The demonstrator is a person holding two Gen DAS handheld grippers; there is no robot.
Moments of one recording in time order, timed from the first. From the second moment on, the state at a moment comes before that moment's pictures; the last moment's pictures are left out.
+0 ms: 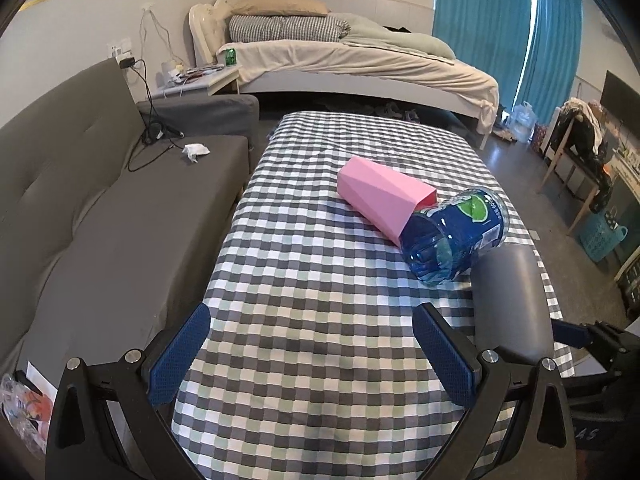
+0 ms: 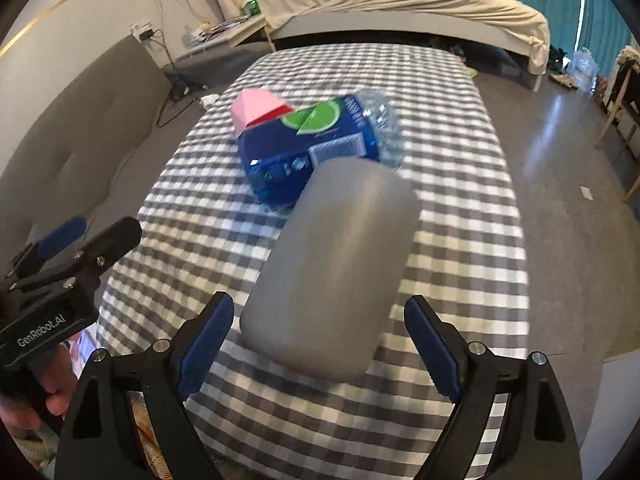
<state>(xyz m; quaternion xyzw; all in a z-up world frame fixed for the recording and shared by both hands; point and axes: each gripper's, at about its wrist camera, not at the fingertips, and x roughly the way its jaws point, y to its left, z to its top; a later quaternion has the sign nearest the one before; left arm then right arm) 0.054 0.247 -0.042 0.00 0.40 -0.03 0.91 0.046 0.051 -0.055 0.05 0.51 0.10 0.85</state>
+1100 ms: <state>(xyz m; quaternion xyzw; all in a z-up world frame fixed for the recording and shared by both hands) 0.031 0.142 -0.048 0.01 0.44 -0.16 0.88 -0.015 -0.051 0.008 0.10 0.36 -0.06 0.92</state>
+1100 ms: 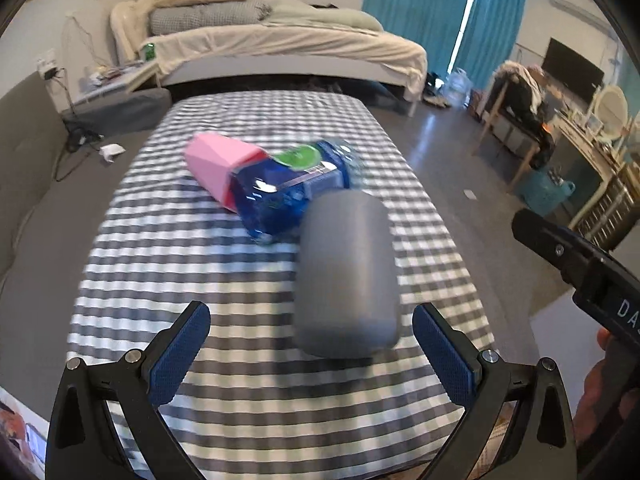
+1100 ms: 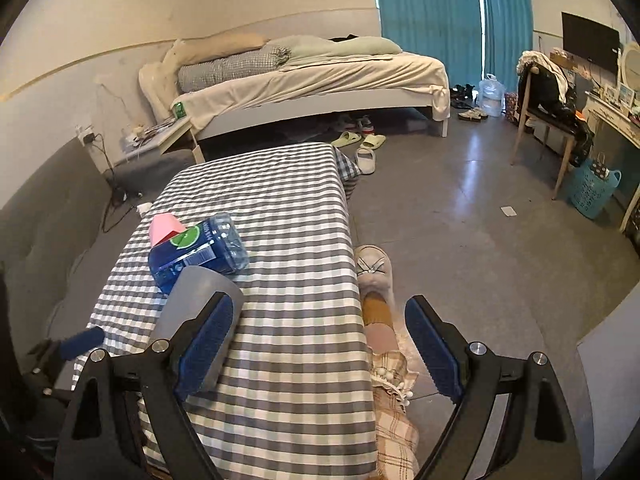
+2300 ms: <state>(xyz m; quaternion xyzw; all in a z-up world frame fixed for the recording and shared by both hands) 0.037 0.193 -0.038 0.00 0.42 -0.20 0.89 0.012 -0.013 -0.019 0.06 0.42 -0.05 0.91</state>
